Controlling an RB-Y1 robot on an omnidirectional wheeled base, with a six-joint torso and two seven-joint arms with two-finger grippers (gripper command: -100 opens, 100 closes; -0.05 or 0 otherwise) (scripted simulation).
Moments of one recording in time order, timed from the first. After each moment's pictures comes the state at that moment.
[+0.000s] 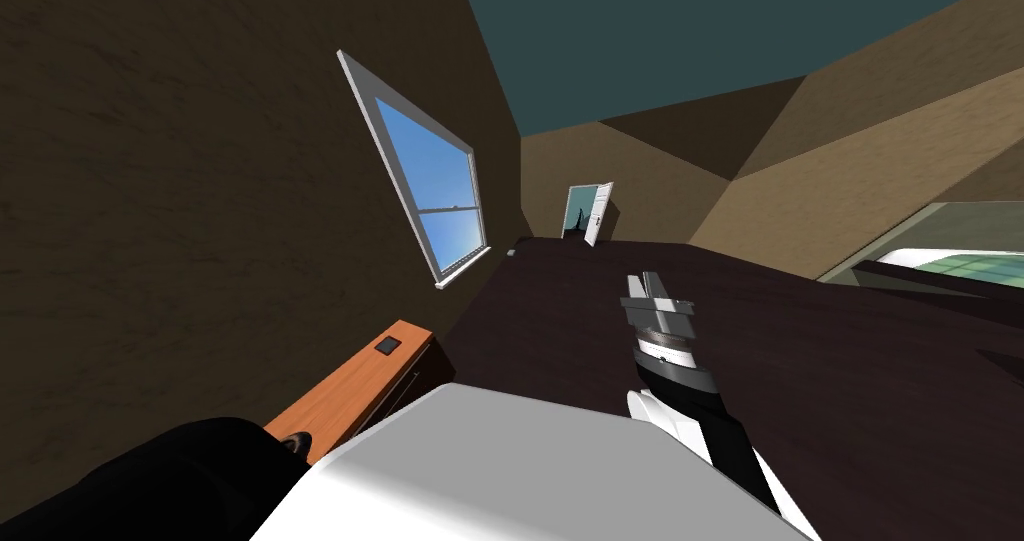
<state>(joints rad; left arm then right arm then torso) 0.49 1.31 -1.01 -1.56 1.06 0.10 0.19 0.53 -0.04 -0.01 -2.36 -0.03 -0.46 -0.08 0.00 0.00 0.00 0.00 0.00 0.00</state>
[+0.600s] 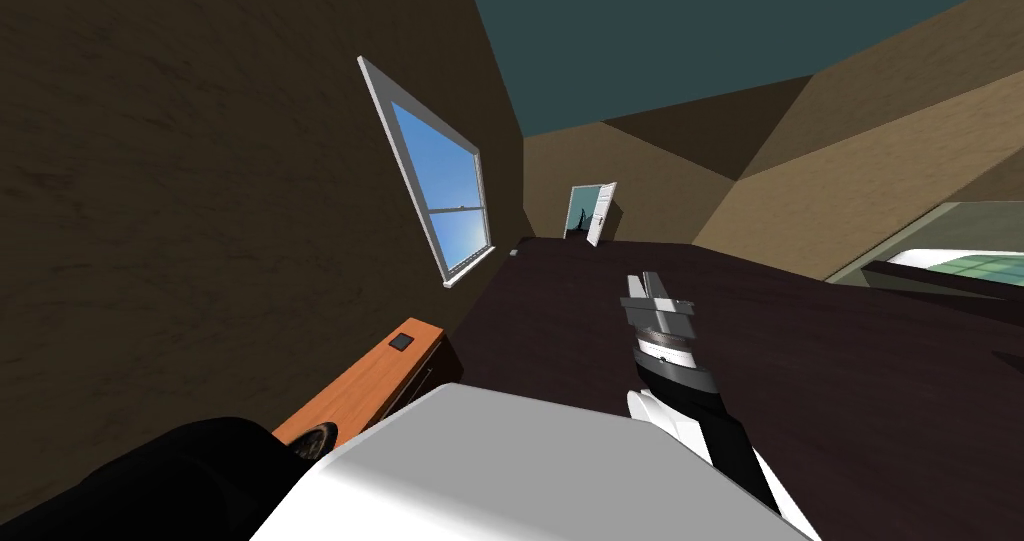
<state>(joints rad) 0.50 1.42 -0.98 -1.59 1.08 0.11 0.19 0.53 -0.04 -0.01 -2.36 -0.03 -0.46 -0.08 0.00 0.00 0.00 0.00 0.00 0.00</state>
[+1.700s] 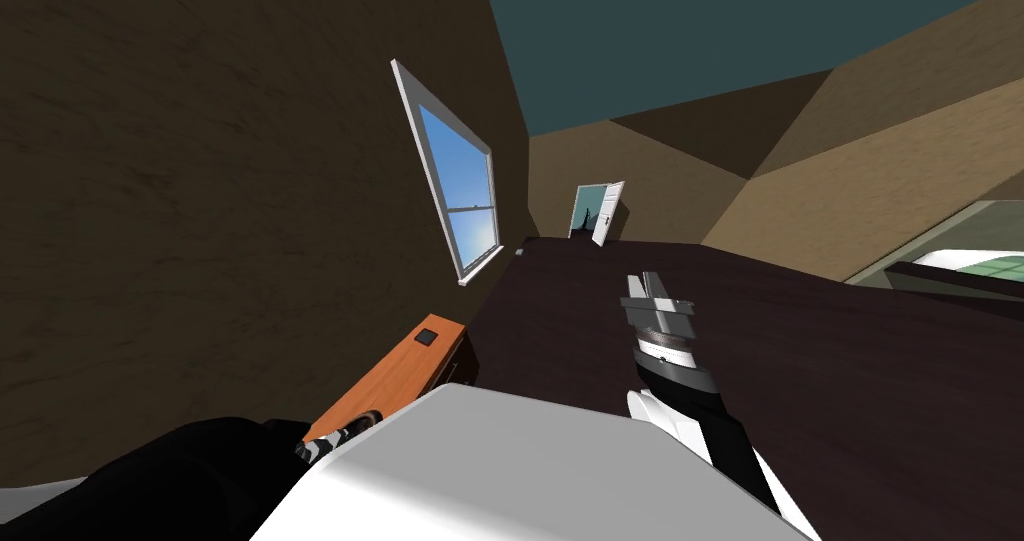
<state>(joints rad) 0.51 1.62 -0.92 -1.63 1.09 0.12 0.17 0.53 -0.04 -0.01 -2.36 -0.03 -0.46 -0.08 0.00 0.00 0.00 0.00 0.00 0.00</state>
